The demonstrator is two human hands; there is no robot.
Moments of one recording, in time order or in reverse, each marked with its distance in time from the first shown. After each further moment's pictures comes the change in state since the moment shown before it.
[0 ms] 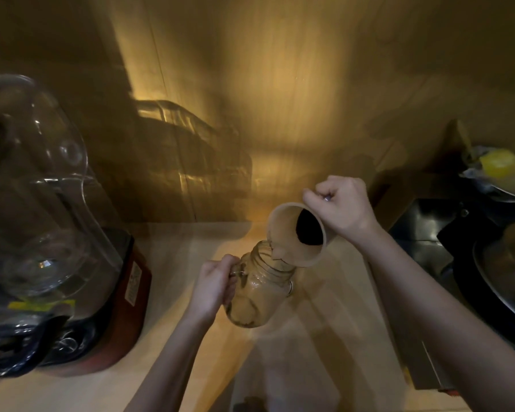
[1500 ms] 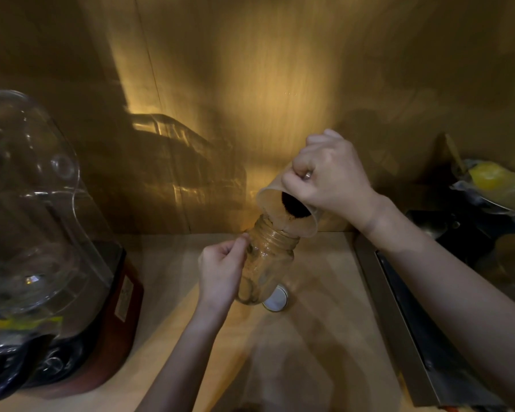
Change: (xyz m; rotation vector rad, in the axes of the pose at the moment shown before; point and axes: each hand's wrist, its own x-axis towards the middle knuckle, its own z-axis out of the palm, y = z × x) left_hand 0.009 0.036 0.031 0.100 0.266 0.345; right_hand 0.053 -0.029 -0.019 -0.271 0.158 -0.524
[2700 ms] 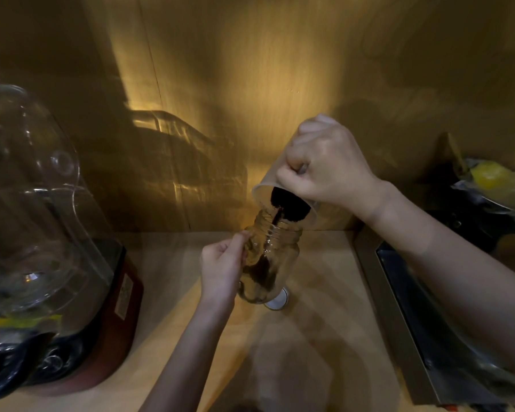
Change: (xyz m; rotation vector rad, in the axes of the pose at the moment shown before) left_hand -0.002 0.009 0.000 -0.204 -0.033 -0.171; right_hand 0.018 -0.005 -0.005 -0.011 -0.050 -0.133
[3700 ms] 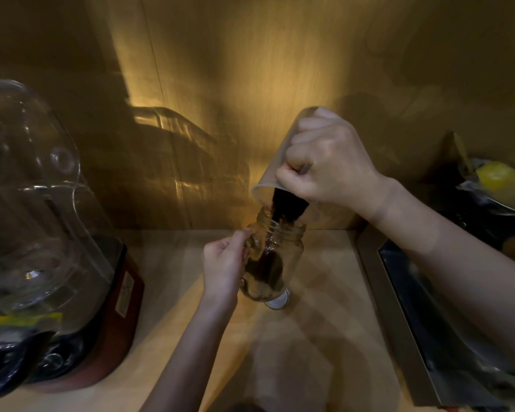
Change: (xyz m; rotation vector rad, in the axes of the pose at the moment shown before) left_hand 0.001 0.004 0.001 -0.047 -0.017 -0.040; right_hand 0.004 -0.002 -0.002 0.042 0.073 -0.122
